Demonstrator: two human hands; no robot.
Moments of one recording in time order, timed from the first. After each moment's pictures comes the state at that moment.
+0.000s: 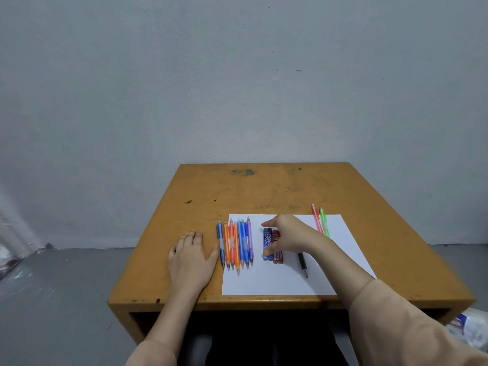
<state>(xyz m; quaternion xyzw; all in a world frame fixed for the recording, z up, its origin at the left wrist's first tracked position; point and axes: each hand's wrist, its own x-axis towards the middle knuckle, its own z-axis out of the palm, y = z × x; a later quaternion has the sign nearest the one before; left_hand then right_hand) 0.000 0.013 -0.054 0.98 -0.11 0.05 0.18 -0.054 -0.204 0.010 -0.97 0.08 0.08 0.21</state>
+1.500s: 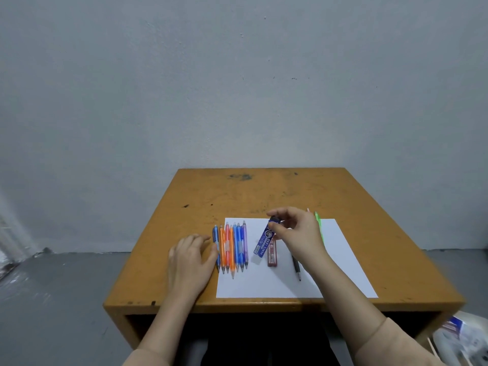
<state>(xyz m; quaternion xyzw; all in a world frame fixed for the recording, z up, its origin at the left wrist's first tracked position) -0.010 0.011 -0.050 0.93 -0.15 0.14 0.29 -0.099 -0.182 0.027 -0.78 0.13 -0.24 0.56</state>
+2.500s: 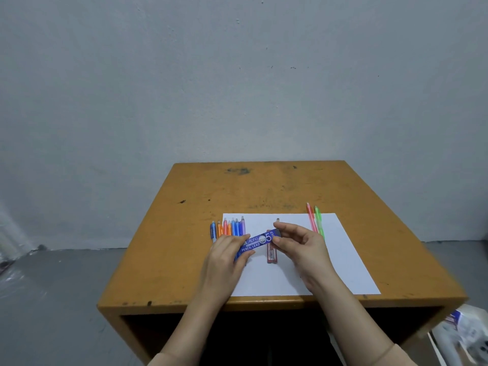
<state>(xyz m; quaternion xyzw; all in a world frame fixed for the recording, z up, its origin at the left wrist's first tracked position) -0.032 -0.031 -0.063 0.82 -0.38 0.20 0.39 -0.112 -0.184 -0.012 -0.59 0.19 -0.19 0.76</state>
